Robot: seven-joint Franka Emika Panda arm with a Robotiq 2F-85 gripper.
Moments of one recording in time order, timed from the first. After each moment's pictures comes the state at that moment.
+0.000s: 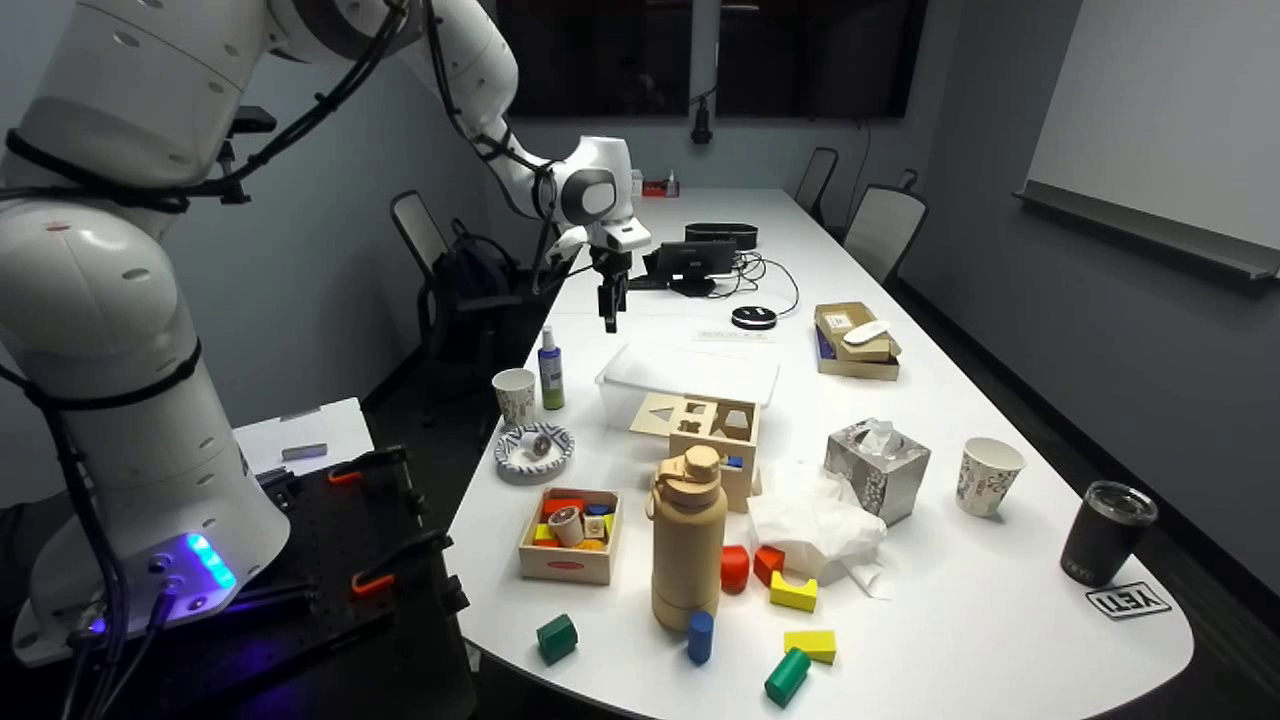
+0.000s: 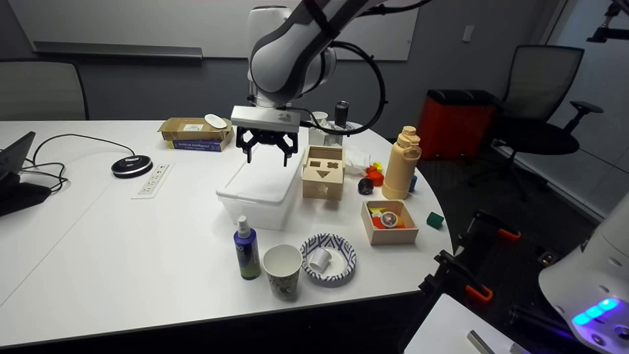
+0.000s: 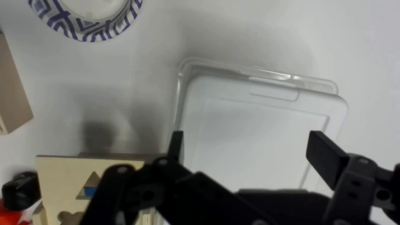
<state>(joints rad) 0.25 0.62 0.02 -1.78 -0.01 2.50 1.05</state>
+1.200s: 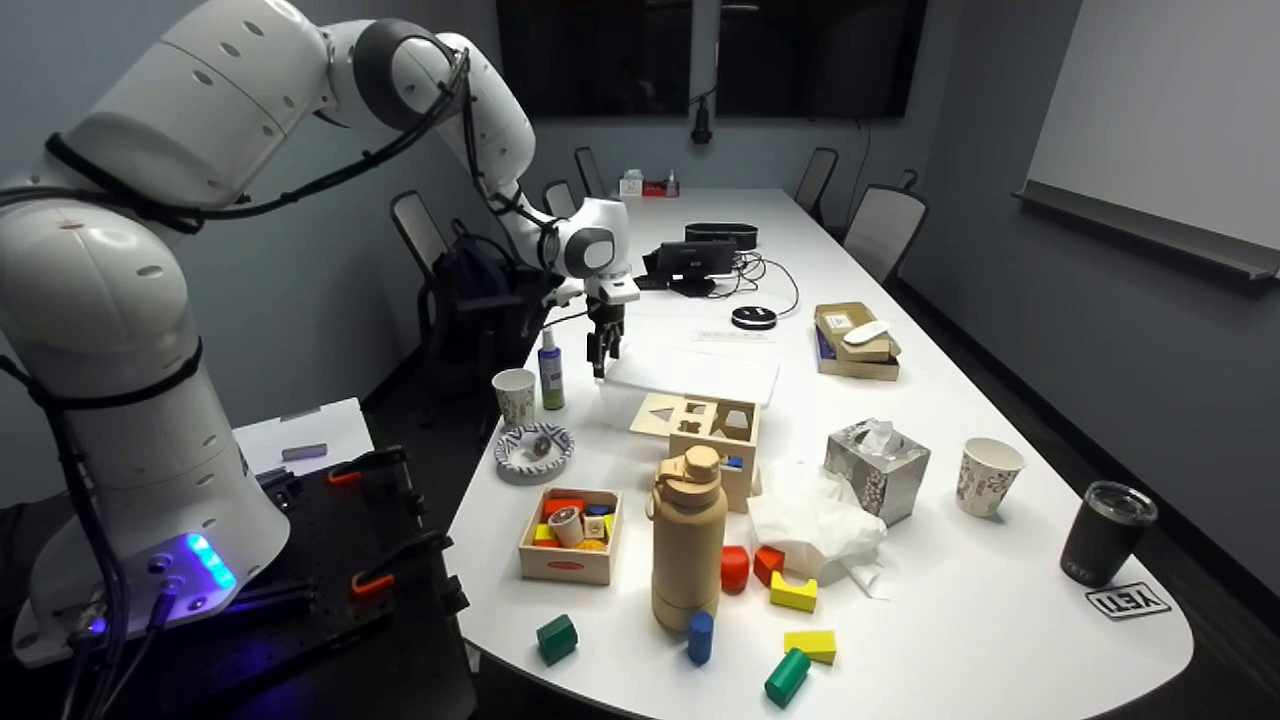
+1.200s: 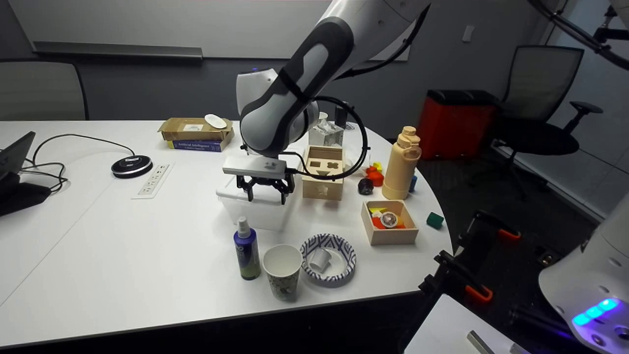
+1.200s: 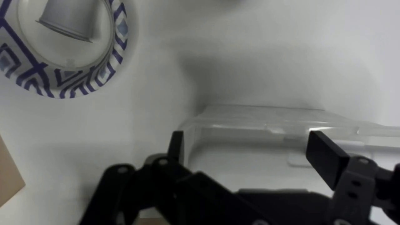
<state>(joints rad) 0.32 0.86 -0.01 -1.64 0.02 2.50 1.19</state>
